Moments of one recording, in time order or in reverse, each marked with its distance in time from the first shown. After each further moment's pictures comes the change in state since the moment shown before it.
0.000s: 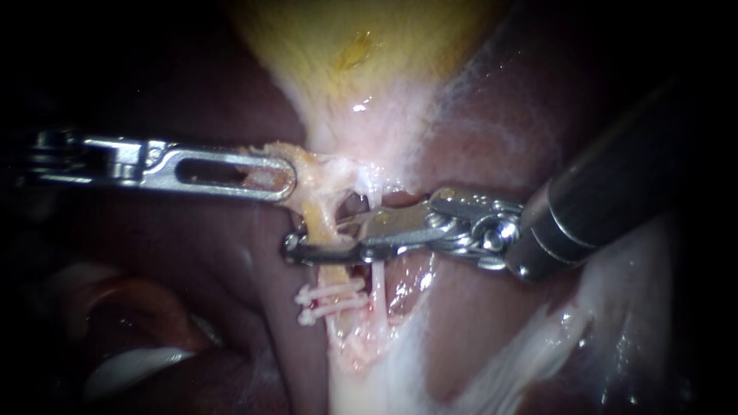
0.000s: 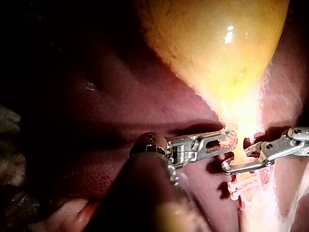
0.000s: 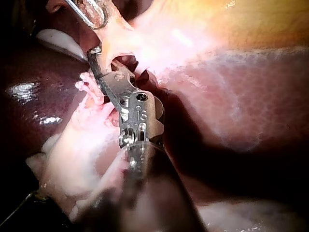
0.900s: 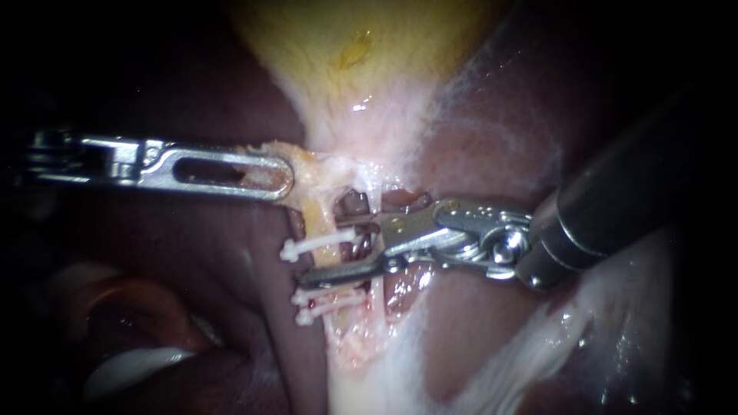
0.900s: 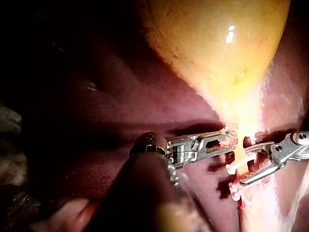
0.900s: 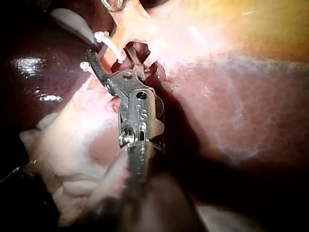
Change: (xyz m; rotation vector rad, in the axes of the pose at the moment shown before) right arm 0.000 -0.001 -0.001 -0.093 0.071 -0.194; left arm 0.000 0.000 0.000 0.001 0.001 0.001
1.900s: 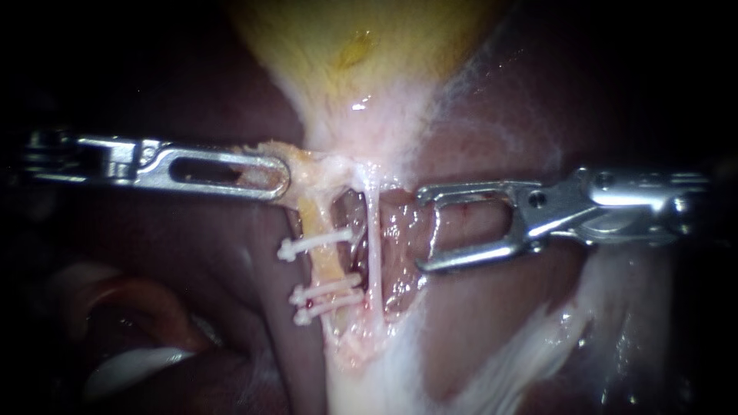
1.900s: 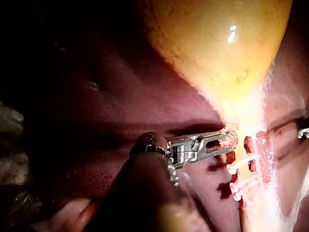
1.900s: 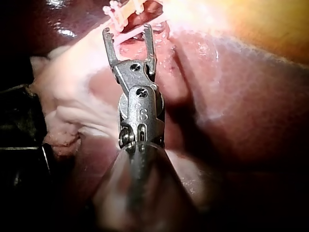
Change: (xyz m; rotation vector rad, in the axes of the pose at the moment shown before) right arm 0.006 -0.005 -0.017 0.015 0.033 -0.175; left arm 0.000 0.000 0.000 -0.001 -0.001 0.000
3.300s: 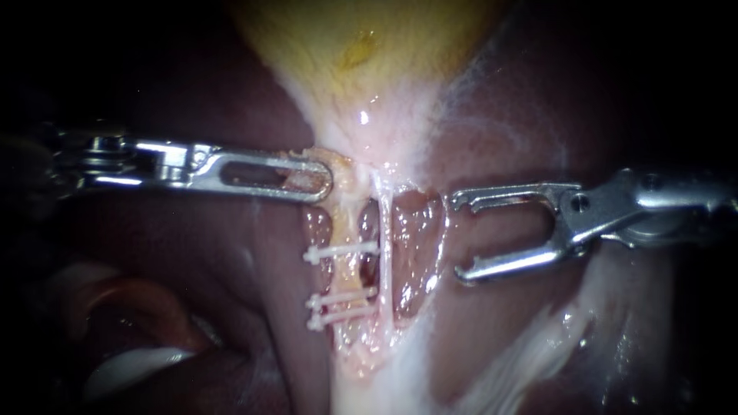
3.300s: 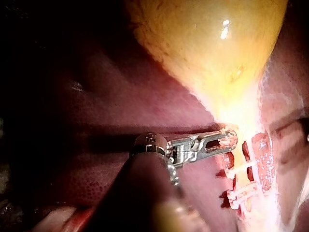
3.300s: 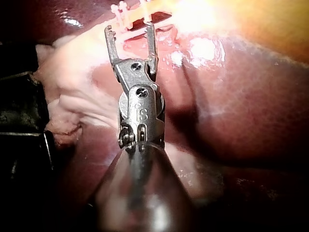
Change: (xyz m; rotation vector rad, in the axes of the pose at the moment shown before) right arm 0.000 -0.001 -0.002 0.007 0.000 -0.014; left arm 0.001 0.003 0.006 -0.016 0.000 0.015
